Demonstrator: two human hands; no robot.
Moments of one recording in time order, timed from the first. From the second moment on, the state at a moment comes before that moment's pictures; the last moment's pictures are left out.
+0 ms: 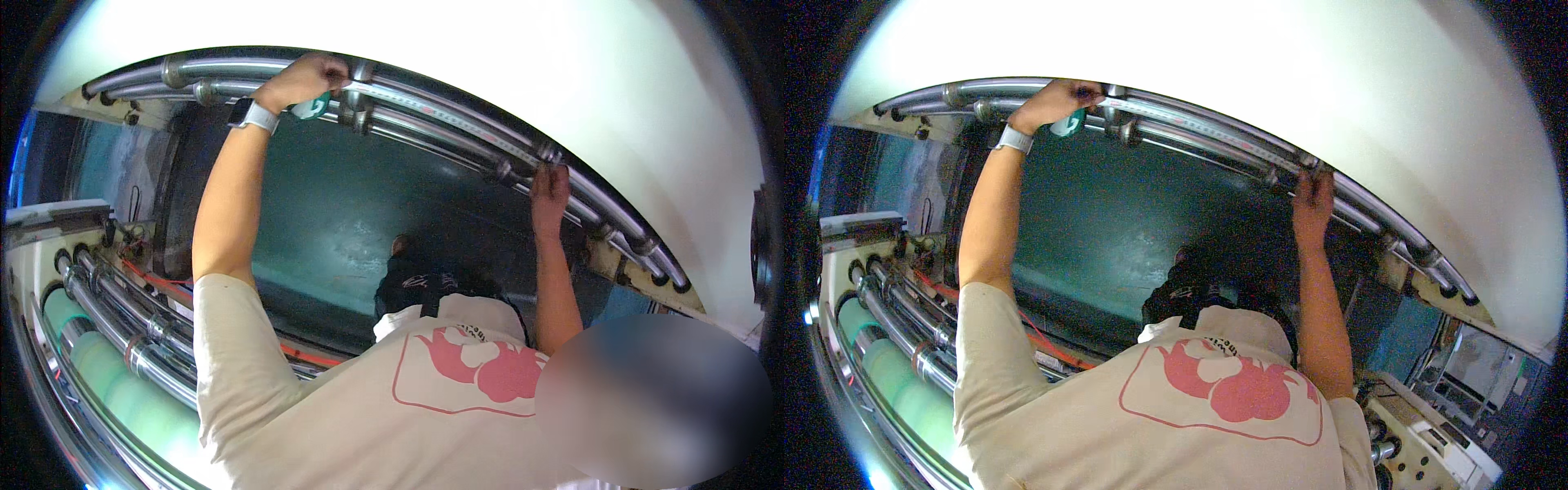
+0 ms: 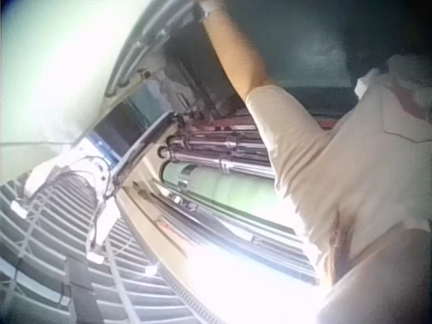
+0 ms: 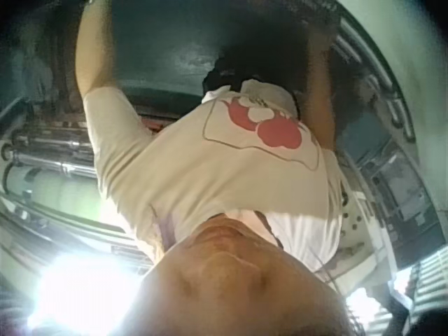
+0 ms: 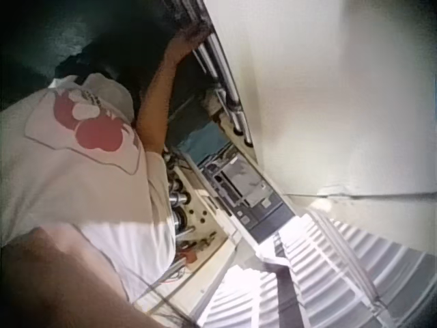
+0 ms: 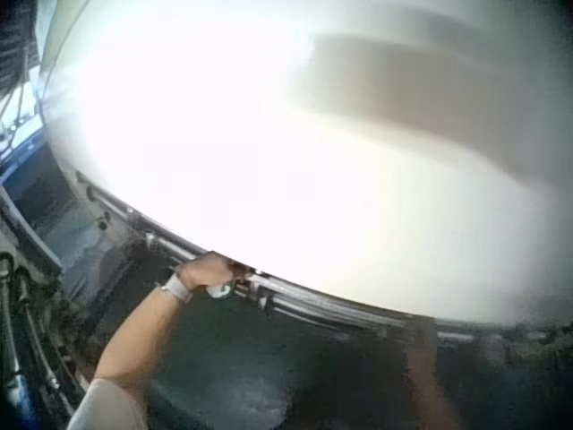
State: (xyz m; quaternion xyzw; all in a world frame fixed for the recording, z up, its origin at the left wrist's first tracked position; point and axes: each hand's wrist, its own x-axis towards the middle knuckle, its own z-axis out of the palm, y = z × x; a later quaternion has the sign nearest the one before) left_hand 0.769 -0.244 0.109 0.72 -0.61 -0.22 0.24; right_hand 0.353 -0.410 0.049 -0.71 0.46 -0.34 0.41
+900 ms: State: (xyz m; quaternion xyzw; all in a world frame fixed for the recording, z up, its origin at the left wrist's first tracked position) left_hand 0.764 -0.250 0.117 0.77 -0.59 -0.16 0.16; right_hand 0.364 -0.398 0.068 -0.66 0.42 -0.37 0.50
